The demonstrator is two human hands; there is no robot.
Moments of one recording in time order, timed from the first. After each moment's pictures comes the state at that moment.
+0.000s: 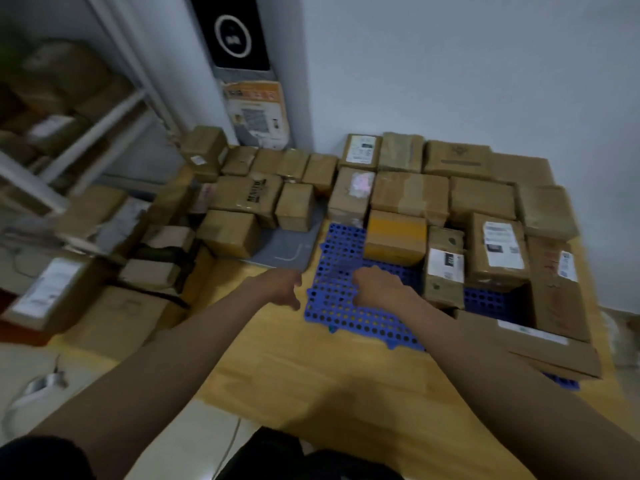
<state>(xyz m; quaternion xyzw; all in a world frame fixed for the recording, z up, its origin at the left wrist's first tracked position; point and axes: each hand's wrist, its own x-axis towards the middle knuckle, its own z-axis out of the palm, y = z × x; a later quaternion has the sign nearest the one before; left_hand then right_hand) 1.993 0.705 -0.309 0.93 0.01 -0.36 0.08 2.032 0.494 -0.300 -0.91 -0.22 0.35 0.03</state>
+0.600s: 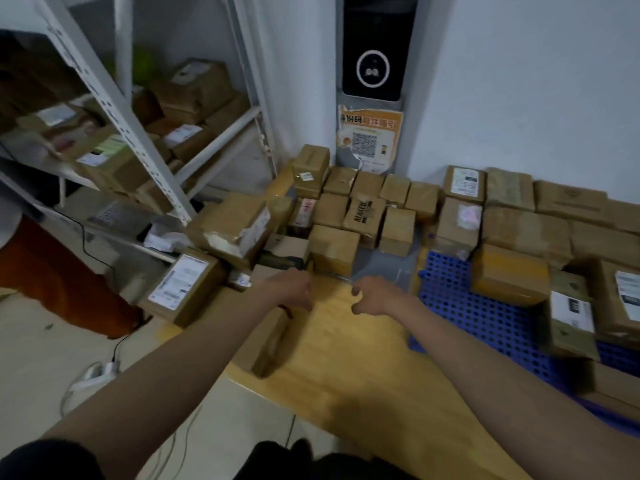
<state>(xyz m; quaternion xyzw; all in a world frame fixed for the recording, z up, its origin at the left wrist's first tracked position) 1.922 0.937 -0.268 0.94 0.06 -0.31 0.13 1.982 0.745 -0.282 -0.90 -0.26 0.33 0.07</state>
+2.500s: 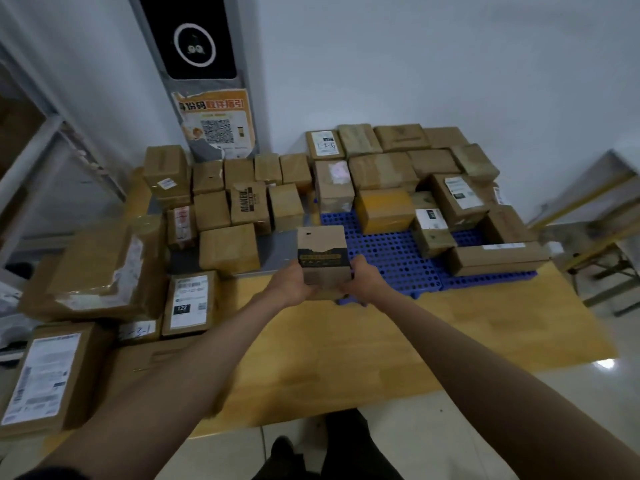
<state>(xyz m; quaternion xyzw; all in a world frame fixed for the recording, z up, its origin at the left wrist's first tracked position) 1.956 0.824 -0.311 0.92 -0.09 -0.23 0.29 1.935 0.657 -0.304 -0.90 0.16 0.23 0.33</state>
